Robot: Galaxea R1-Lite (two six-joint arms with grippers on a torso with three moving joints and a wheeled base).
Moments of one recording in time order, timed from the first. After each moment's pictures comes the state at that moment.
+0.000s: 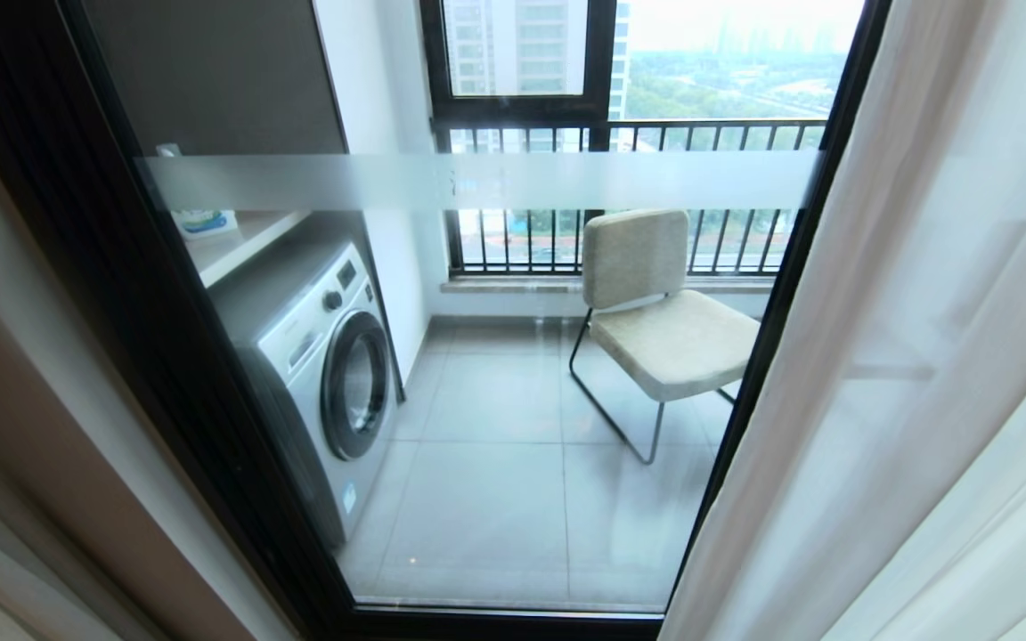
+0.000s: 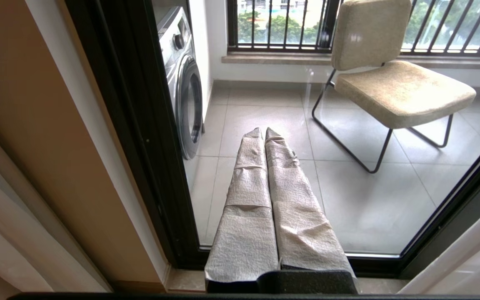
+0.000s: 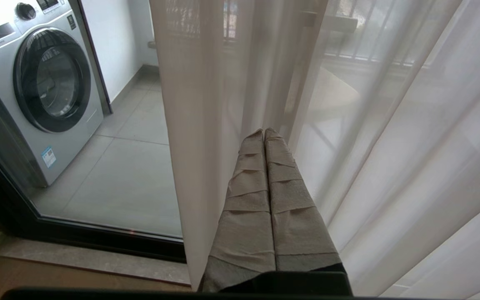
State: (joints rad) left arm 0.00 0.00 0.00 0.00 0.01 -0.02; right arm 0.00 0.00 0.00 0.00 0.06 -0.09
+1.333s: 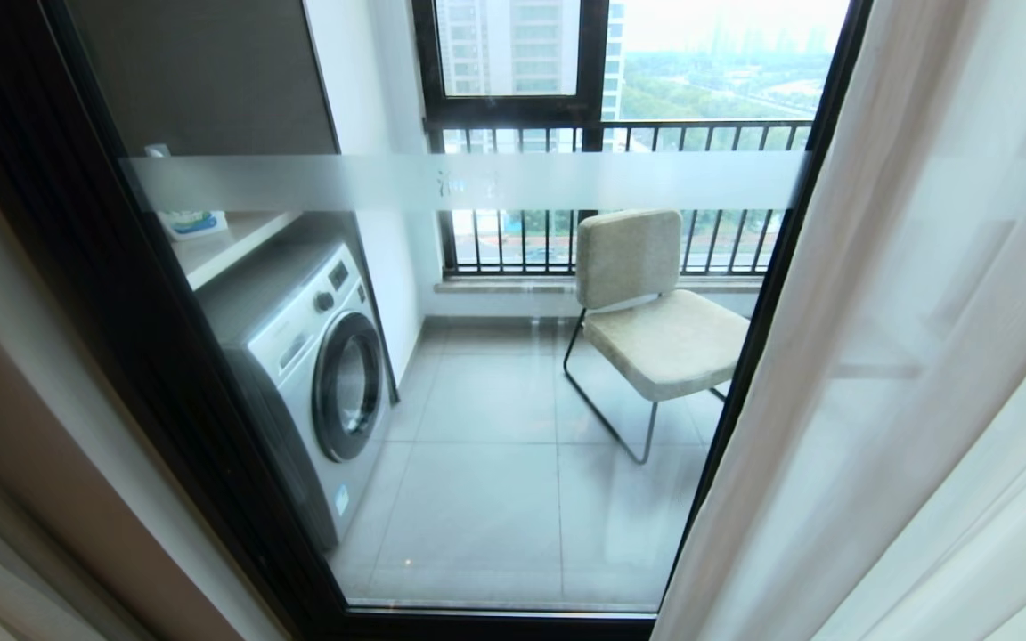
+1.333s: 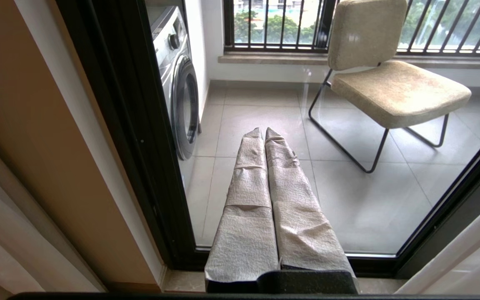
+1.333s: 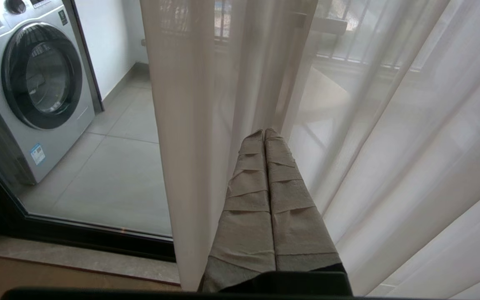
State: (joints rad) left arm 0.00 0.00 0.00 0.00 0.01 -0.02; right arm 0.00 0.00 0.00 0.00 0.06 -0.13
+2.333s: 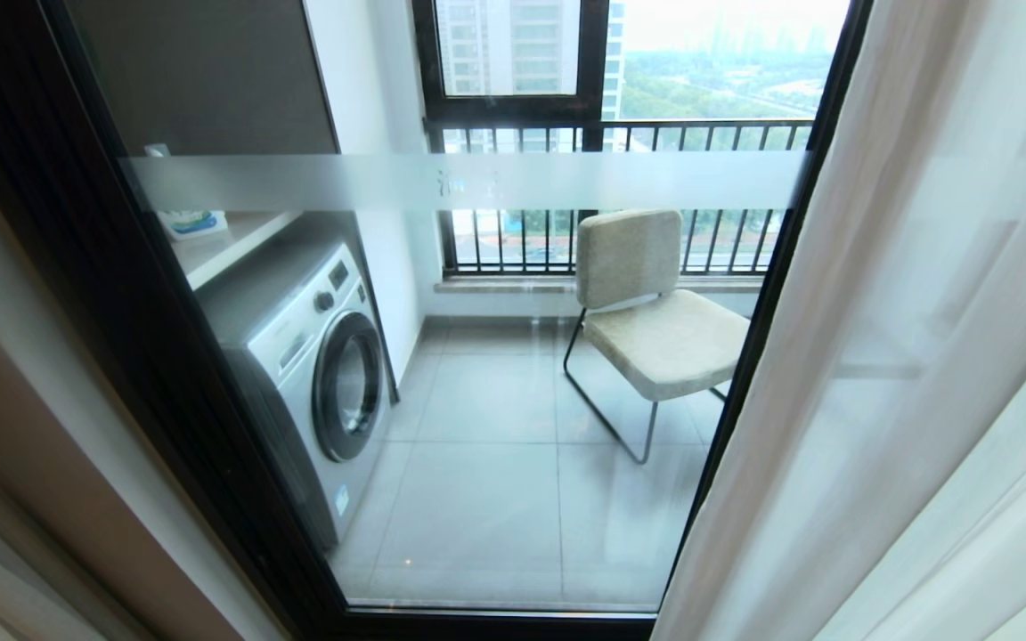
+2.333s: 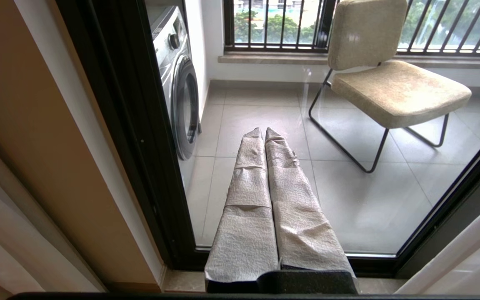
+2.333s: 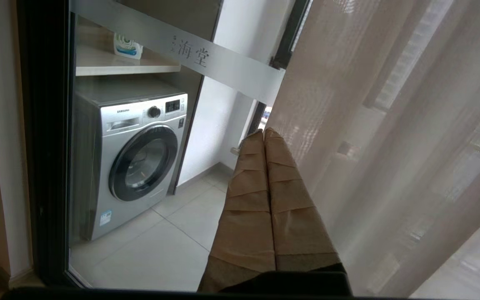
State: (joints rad) left arm 0.00 0.00 0.00 0.00 0.01 -0.02; right arm 0.30 0.78 -0.49 -0.56 0.25 -0.26
